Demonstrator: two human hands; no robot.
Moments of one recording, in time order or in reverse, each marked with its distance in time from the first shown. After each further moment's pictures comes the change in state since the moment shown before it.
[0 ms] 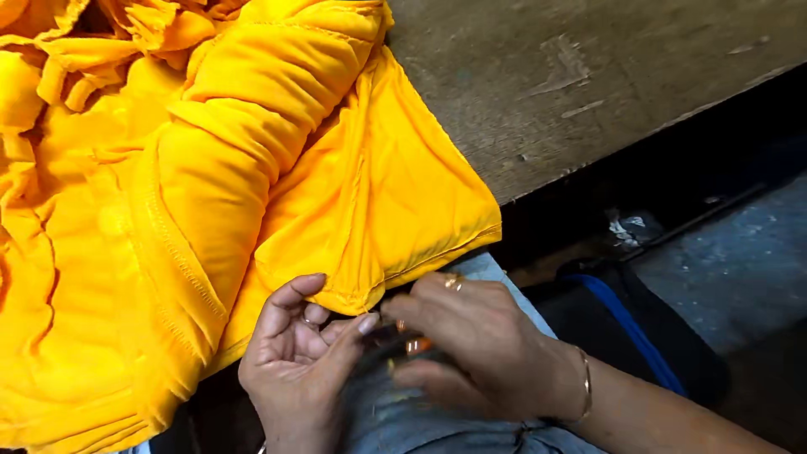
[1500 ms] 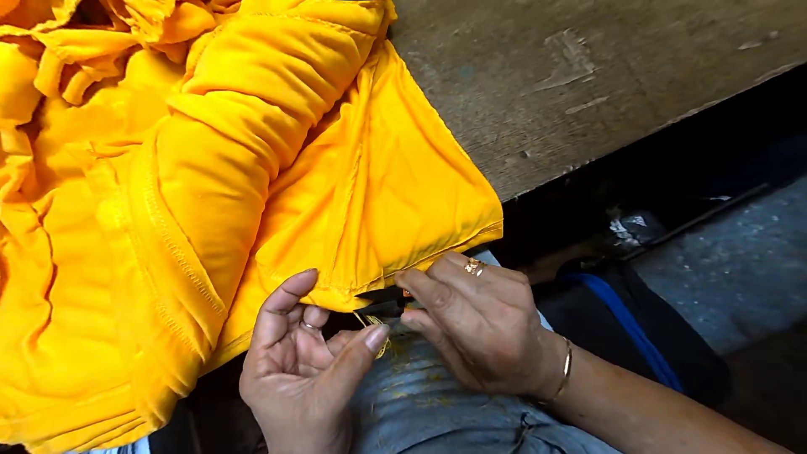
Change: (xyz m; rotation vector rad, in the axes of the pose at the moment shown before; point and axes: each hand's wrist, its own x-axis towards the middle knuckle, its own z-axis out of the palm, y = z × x) left_hand -0.008 0.004 0.005 -0.051 0.043 -0.023; right_hand -0.002 0.007 0.008 -0.258 0.151 0.009
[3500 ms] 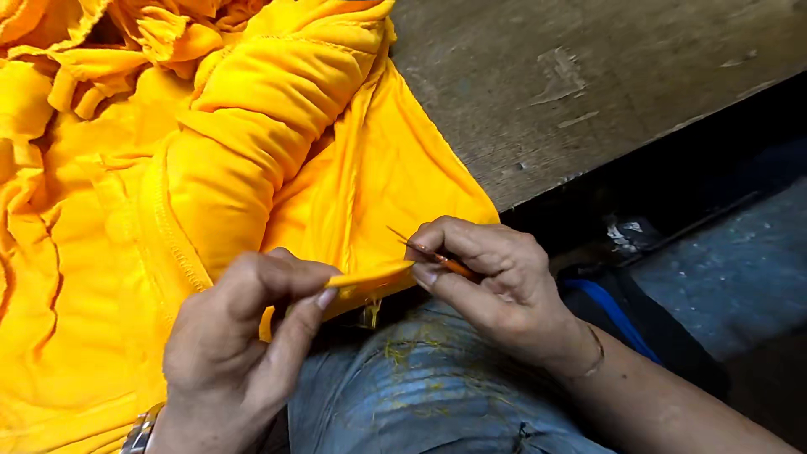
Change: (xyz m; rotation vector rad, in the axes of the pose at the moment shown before) left_hand 0.079 0.047 -0.030 0.620 -0.651 0.554; right_hand 0.034 0.020 -0.011 0.740 -0.013 0.293
